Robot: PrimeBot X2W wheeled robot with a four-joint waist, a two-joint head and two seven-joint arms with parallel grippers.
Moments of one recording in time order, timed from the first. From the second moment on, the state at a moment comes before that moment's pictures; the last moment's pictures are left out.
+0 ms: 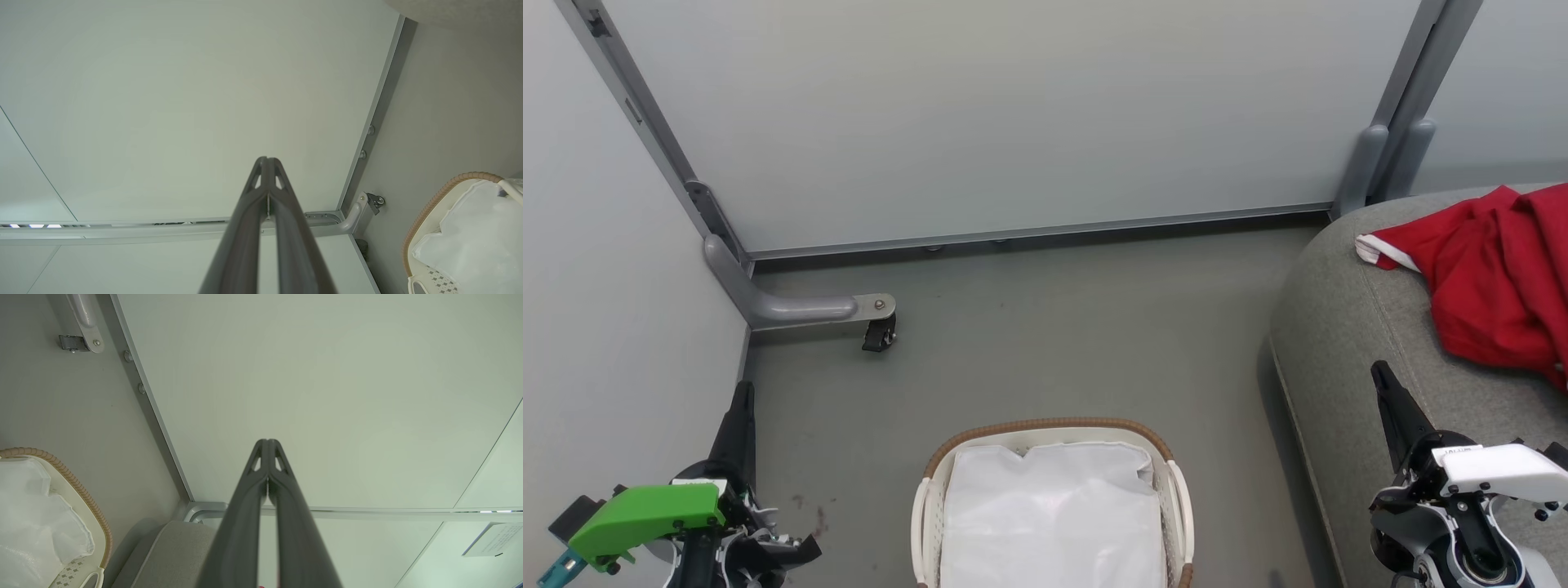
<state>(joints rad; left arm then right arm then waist) -0.10 0.05 0.11 0.24 -1.61 -0.13 0.11 -0.11 -0.05 -0.11 0.25 1.61 0.13 0.12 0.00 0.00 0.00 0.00</state>
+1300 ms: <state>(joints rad) -0.10 0.05 0.11 0.24 -1.61 -0.13 0.11 -0.11 -0.05 -0.11 0.25 1.61 0.13 0.12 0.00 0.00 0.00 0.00</state>
